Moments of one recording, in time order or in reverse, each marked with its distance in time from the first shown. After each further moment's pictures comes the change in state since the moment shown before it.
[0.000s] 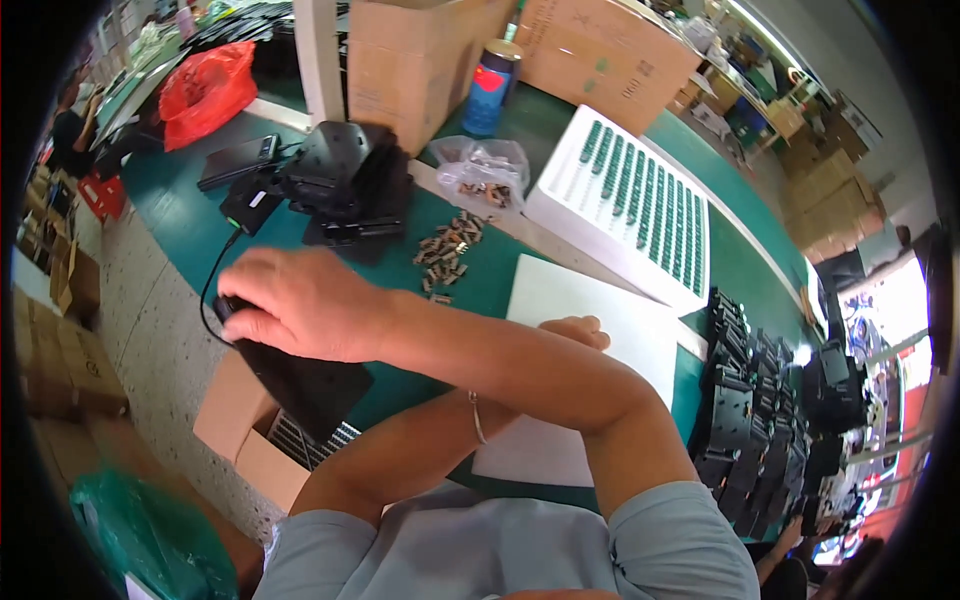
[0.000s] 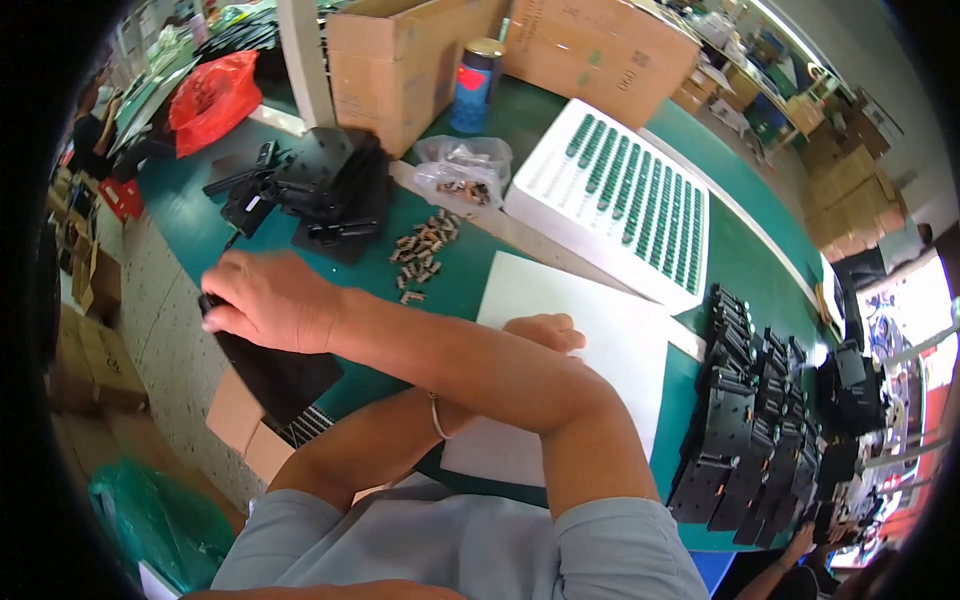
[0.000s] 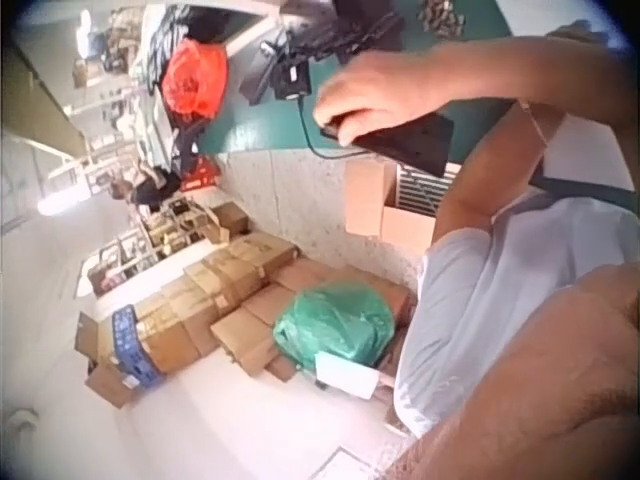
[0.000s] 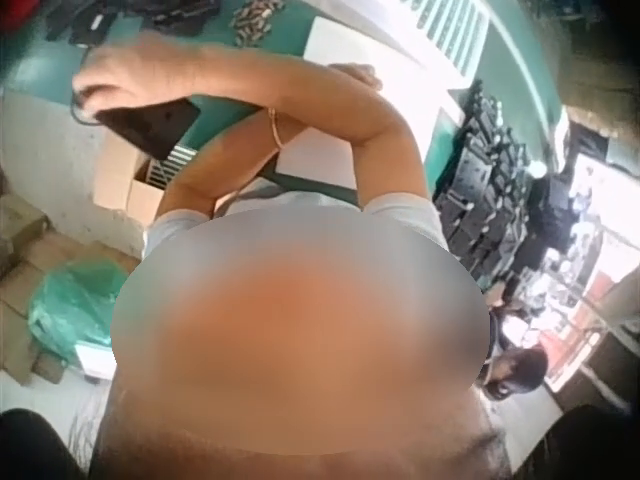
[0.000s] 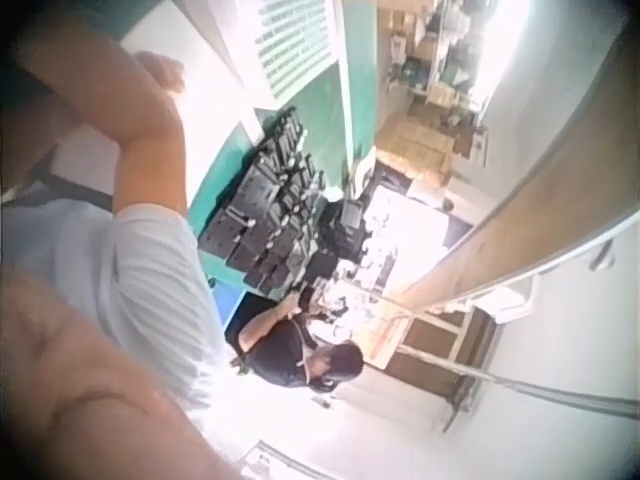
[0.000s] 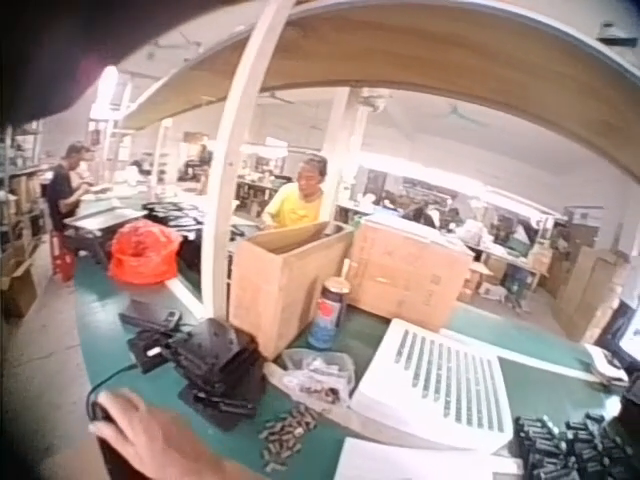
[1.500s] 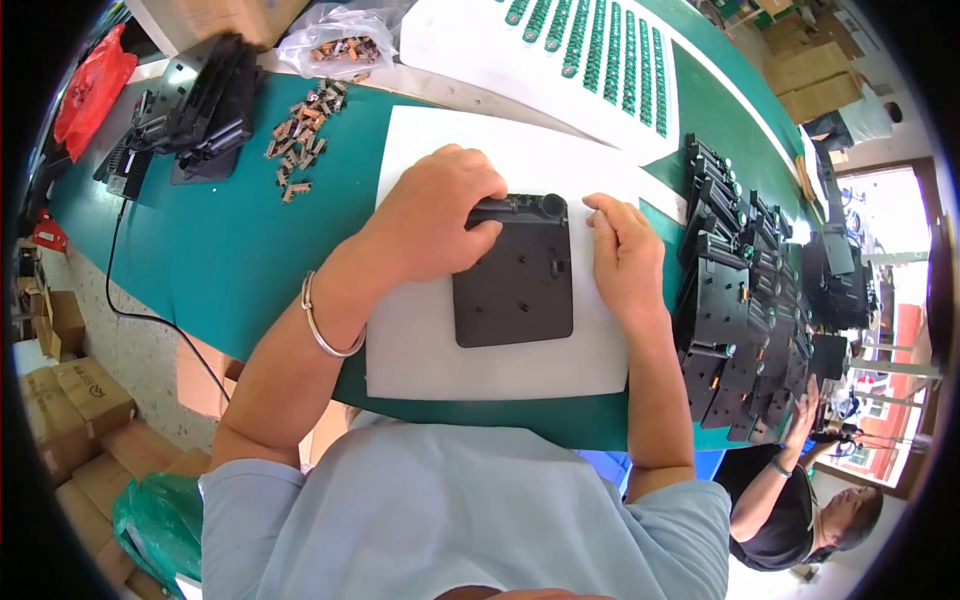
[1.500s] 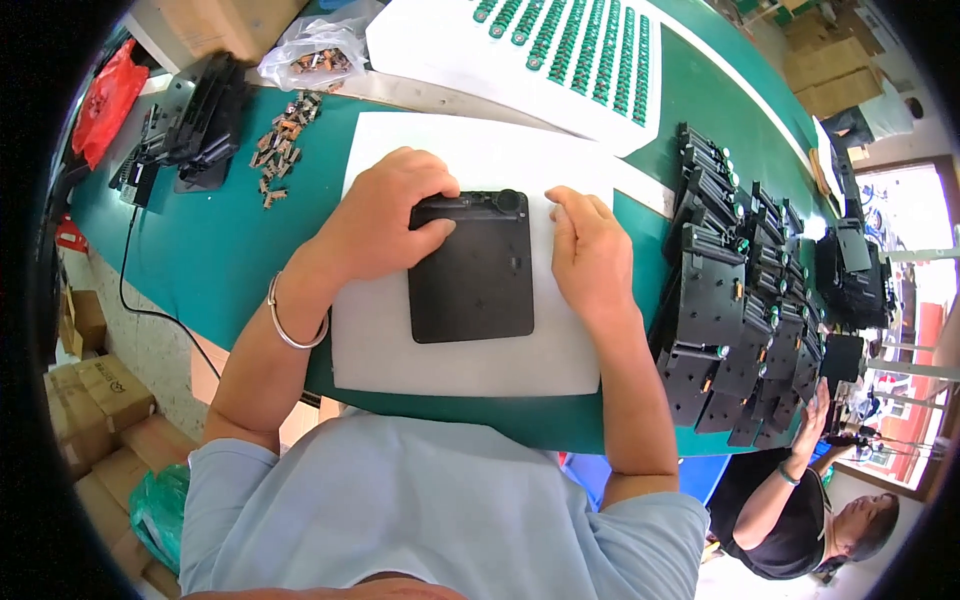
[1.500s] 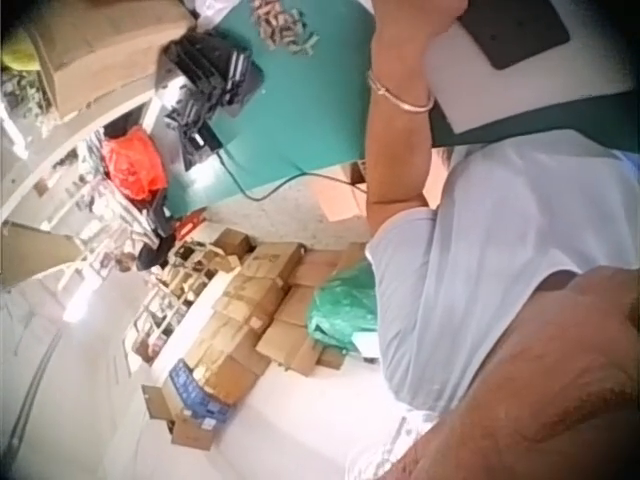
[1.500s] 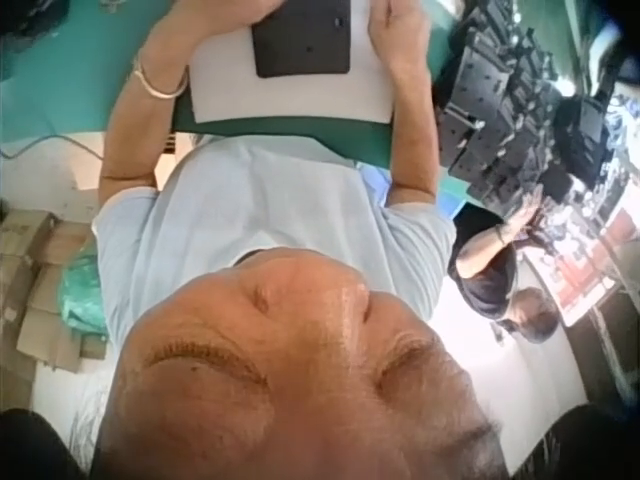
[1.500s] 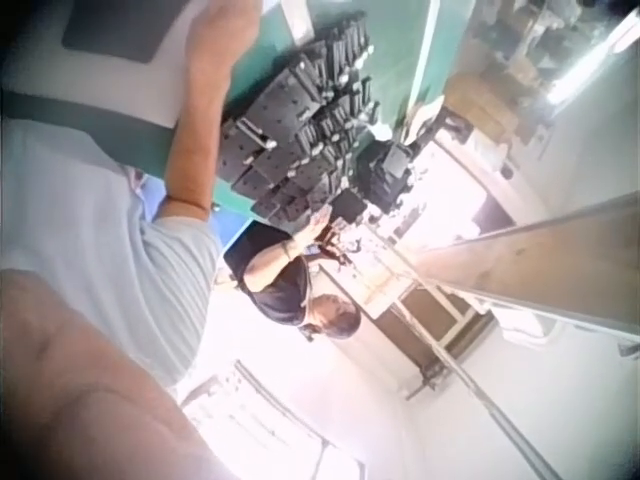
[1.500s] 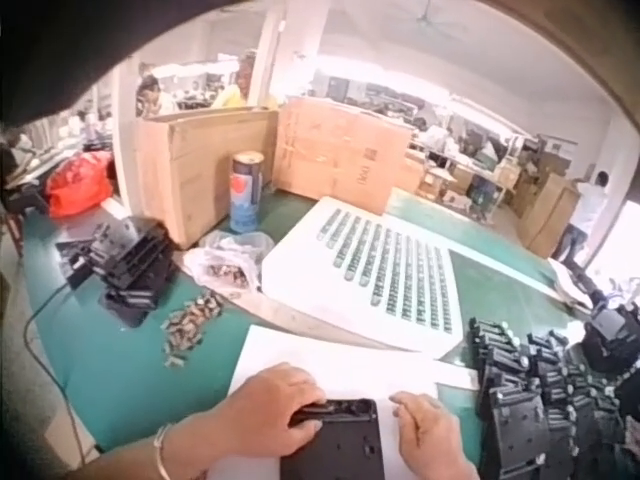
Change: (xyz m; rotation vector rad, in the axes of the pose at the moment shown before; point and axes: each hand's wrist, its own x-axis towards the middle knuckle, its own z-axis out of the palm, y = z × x) left_hand 0.009 0.014 -0.028 0.317 -0.024 -0.039; right_hand -0.304 -0.096 -0.192 -0.706 0.368 1.060
